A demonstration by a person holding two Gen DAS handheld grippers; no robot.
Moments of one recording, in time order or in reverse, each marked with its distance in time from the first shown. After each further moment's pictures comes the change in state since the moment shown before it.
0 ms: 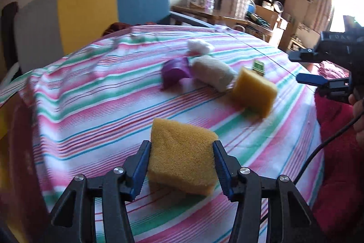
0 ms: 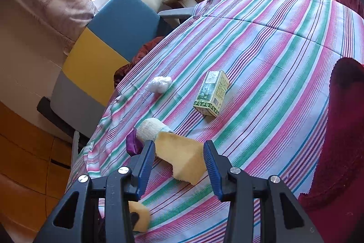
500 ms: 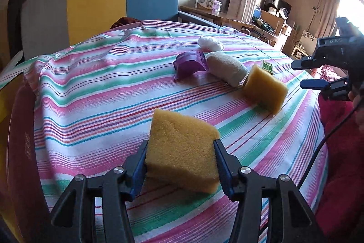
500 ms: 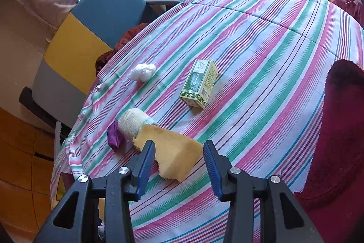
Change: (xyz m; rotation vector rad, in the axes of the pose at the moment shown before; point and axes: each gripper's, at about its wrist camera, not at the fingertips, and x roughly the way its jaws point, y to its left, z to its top) left arm 0.009 0.009 -0.016 -0.038 0.012 -0.044; right arm 0.020 0.004 0.008 -0.004 0.097 -0.135
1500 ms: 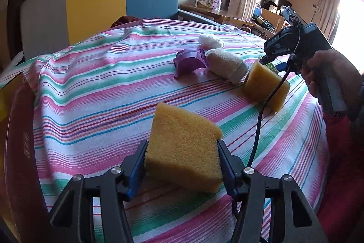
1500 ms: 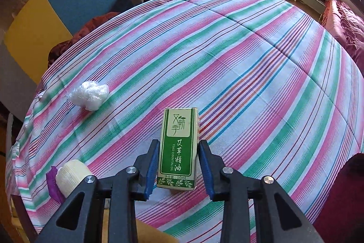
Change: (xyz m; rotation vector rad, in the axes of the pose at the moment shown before) left arm 0.003 -0.002 -0.001 0.011 0.006 0.011; right arm 0.095 0.010 0.076 -0.128 0.020 -0.300
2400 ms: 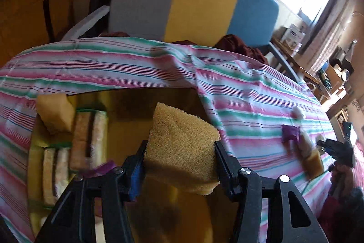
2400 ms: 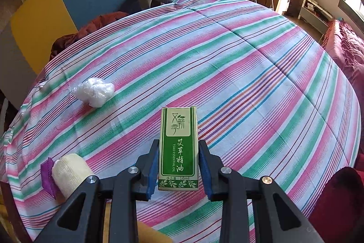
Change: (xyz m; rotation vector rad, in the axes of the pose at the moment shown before) left arm -0.114 0.241 0.040 -0.484 0.051 0.259; right arm -0.014 -0.001 0.009 -0.100 -0.051 -0.046
